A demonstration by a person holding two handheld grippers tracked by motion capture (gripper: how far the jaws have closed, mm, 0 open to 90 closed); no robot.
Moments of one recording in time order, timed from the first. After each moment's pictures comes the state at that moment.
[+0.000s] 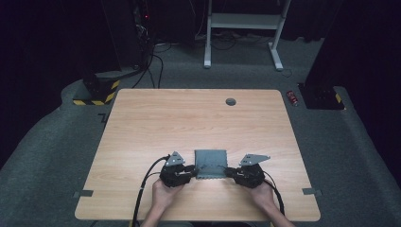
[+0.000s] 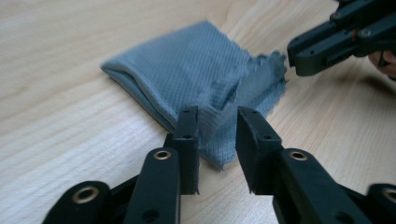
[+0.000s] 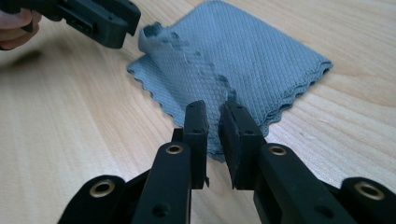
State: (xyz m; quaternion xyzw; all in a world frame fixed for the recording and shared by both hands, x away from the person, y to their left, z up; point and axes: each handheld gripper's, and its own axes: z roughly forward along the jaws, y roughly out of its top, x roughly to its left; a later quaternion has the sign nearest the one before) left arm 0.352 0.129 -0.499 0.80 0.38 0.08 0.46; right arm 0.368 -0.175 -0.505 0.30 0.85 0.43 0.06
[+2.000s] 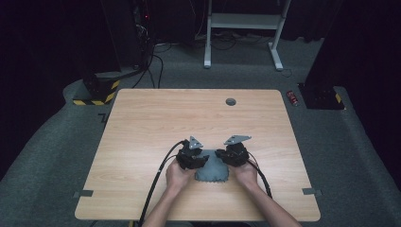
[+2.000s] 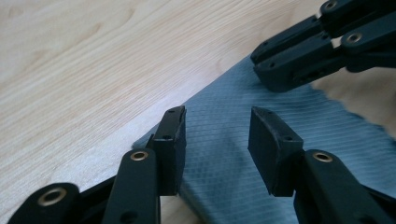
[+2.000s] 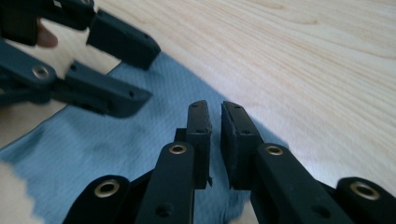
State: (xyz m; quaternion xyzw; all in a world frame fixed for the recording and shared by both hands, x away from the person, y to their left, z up) left arm 0.416 0.079 -0.509 0.83 0.39 0.14 0.37; right arm 0.437 -0.127 -0.508 0.35 0.85 0.39 0.10
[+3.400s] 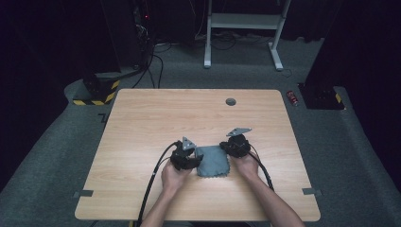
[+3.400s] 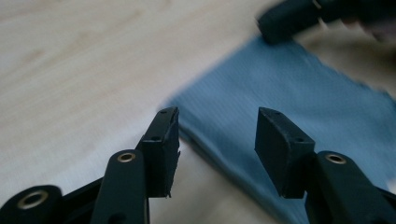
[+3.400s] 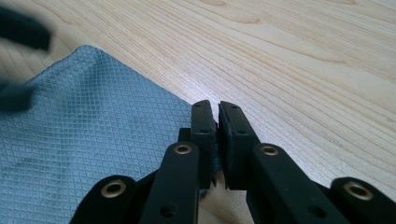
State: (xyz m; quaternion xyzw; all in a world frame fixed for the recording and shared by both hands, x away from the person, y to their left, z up) left arm 0.395 0.094 -0.511 0.82 0.41 0.17 0.36; right arm 0.473 -0.138 -0.517 0.37 0.85 0.36 0.13
